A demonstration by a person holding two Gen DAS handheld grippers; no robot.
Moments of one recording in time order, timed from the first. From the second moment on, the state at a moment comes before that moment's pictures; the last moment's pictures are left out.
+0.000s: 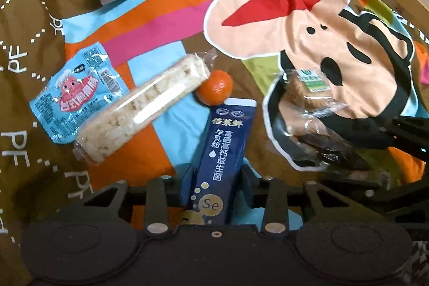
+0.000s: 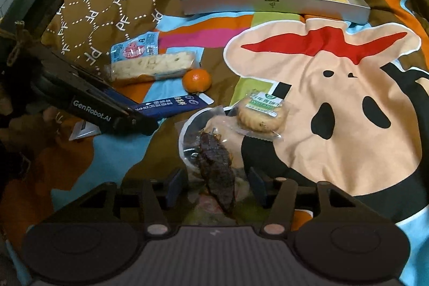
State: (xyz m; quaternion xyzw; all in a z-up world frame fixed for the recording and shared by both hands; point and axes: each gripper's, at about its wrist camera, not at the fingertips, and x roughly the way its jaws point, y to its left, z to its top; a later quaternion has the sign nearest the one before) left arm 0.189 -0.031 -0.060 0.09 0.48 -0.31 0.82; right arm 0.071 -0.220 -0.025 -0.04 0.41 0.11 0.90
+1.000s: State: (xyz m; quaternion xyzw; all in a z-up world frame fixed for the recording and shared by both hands) left arm 0.150 -0.032 -0.040 0.03 0.47 -0.31 0.82; right arm 0.048 -0.195 -0.022 -0.18 0.34 0.06 0.92
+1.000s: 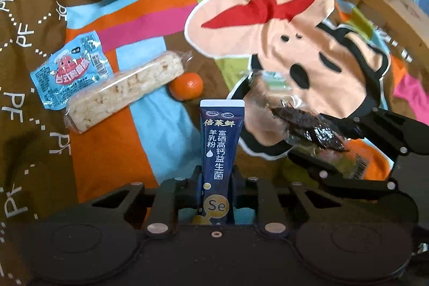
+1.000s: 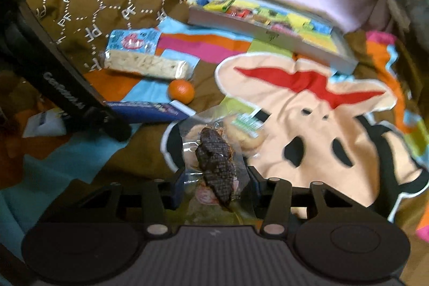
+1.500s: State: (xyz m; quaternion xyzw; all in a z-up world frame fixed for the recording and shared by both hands) left arm 0.160 -0.030 0.015 0.00 0.35 -0.28 0.89; right arm 0.066 -0.211 0.021 -0.21 0.22 0.01 0.95
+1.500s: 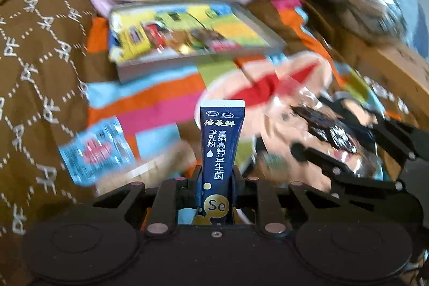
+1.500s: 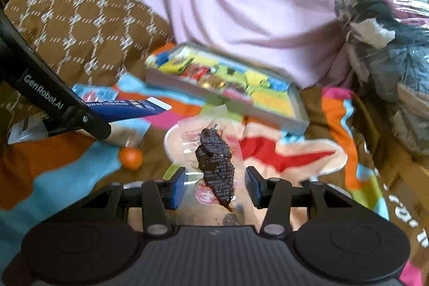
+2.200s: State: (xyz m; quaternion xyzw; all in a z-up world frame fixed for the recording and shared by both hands) left arm 0.356 -0.082 0.078 -0.05 0.26 -0.19 0.95; right arm 0.286 -0.275 0.084 -0.12 0.21 -0.02 0.97
